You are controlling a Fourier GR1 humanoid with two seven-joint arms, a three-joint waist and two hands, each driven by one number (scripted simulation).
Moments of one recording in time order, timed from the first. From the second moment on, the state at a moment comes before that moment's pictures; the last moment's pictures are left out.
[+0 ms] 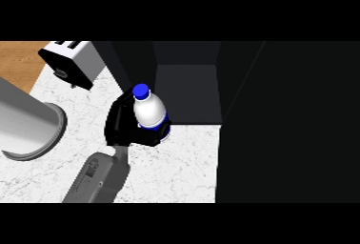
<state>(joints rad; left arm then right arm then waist) -0.34 0.02 -0.20 -1.29 0.42 0.23 -0.22 0.57 -0.08 0.32 -2.14 -0.23 0.16 -0.19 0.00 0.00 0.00</state>
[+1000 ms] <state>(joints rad) -0.47 0.03 -0.31 -1.19 0.19 0.64 -0.12 0.53 -0.08 0.33 -2.10 -0.24 0.17 -0.18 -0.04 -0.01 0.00</state>
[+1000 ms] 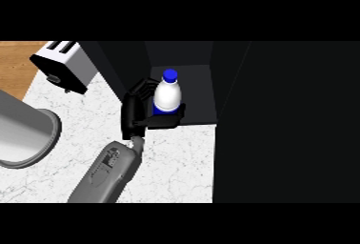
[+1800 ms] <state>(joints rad) -0.52 0.06 -0.40 -1.07 0.03 0.88 -0.10 0.52 -0.09 0.33 -2.08 -0.25 0.20 -0.19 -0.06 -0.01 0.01</state>
